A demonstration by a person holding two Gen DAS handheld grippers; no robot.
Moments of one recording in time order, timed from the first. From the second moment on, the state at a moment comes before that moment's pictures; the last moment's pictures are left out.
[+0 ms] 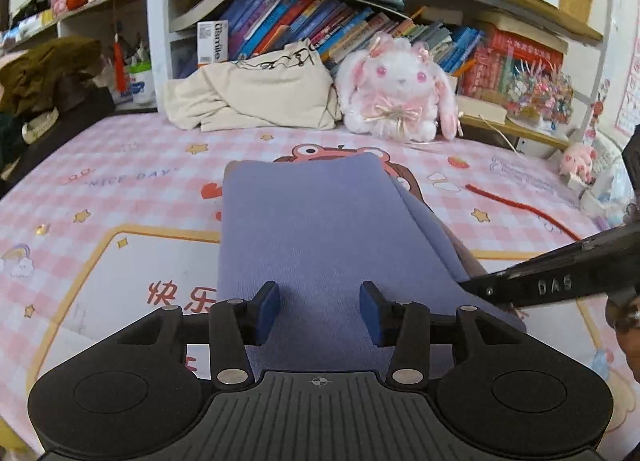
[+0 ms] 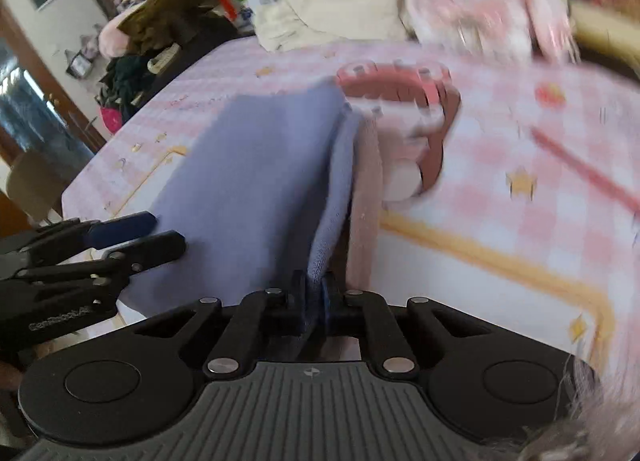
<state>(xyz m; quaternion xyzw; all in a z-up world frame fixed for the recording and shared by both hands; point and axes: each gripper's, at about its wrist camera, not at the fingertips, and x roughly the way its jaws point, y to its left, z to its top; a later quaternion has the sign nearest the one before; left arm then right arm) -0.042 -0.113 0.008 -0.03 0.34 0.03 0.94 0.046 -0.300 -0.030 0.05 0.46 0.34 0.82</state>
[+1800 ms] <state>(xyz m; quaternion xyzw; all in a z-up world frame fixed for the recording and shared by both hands) 0.009 0.035 -0.015 -0.24 0.44 -0.09 0.86 0.049 -0.280 -0.038 0.23 0.51 0.14 0.82</state>
